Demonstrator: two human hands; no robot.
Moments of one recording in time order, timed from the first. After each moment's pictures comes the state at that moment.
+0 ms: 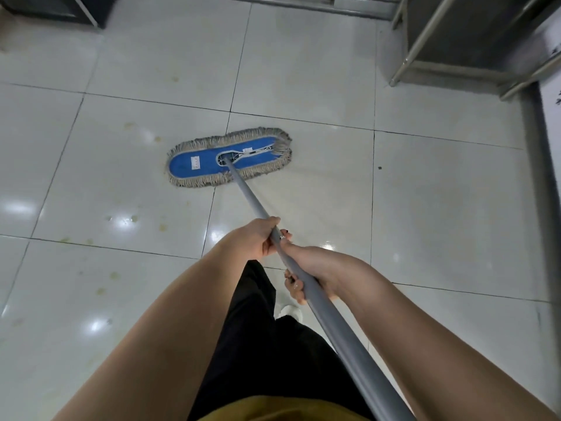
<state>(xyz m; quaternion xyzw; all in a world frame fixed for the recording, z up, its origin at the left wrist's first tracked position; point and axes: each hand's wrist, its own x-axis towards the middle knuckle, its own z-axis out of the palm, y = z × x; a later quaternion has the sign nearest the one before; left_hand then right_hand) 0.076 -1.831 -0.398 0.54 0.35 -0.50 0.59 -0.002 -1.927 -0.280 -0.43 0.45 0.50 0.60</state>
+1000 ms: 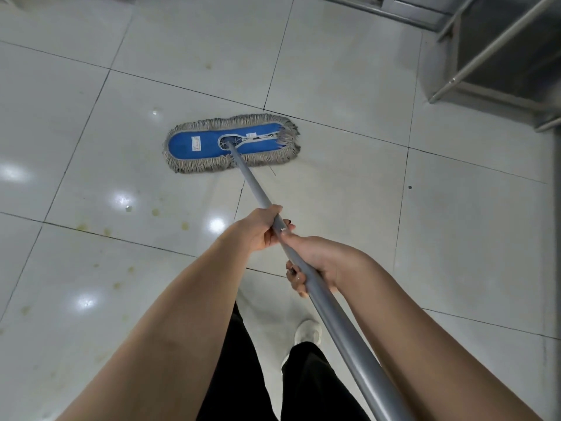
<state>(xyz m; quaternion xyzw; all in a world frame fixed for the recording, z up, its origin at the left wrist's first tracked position) 0.182 -1.713 -0.417 0.51 0.38 -0.46 0.62 0.117 -1.806 -0.294 -0.47 0.47 0.51 0.54</state>
